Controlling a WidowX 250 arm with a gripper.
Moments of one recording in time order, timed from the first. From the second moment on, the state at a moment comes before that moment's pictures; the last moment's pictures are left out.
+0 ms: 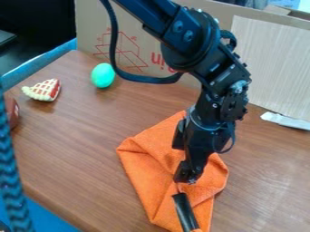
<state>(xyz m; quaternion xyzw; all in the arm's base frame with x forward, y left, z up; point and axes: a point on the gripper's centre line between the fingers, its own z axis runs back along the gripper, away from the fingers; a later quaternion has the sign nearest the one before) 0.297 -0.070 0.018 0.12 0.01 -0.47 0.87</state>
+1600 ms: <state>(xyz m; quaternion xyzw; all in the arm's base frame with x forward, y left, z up) 0.304 -0.045 0.050 0.09 -0.03 -0.42 0.90</state>
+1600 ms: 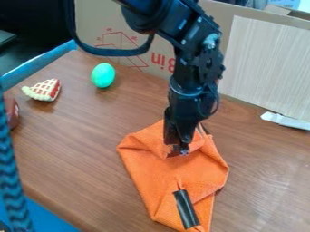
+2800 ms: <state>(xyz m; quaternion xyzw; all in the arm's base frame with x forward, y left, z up) 0.343 0.040 0.102 0.08 -0.07 -0.32 0.94</state>
